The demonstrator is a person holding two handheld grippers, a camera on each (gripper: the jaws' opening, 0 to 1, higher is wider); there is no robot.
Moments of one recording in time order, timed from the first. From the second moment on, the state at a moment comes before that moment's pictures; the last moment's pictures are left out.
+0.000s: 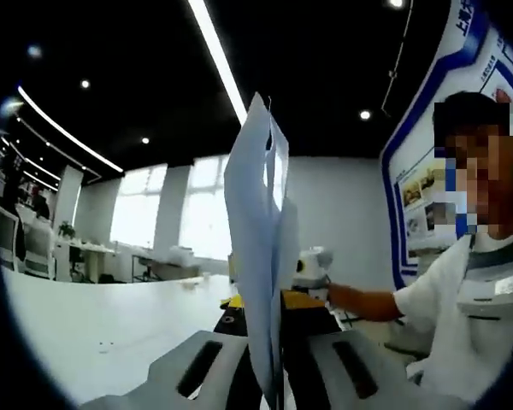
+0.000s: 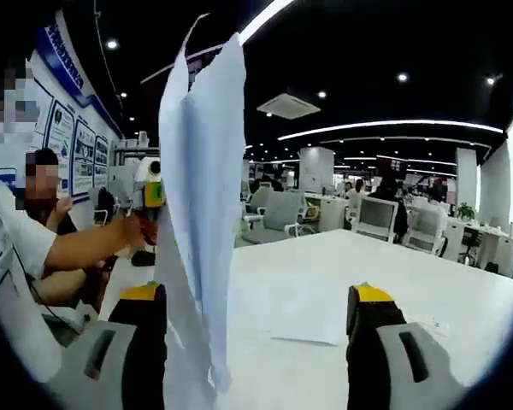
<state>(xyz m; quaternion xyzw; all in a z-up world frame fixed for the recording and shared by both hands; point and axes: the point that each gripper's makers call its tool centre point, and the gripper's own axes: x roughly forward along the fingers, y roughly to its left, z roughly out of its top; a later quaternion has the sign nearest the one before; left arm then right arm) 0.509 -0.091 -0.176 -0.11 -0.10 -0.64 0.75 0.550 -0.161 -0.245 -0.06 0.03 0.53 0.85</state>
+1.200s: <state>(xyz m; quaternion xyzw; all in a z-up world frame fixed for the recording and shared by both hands) 0.588 -0.031 -0.254 -0.01 -0.01 -0.38 0.93 0.585 -0.131 -0.273 0.02 0.05 0.51 0.86</state>
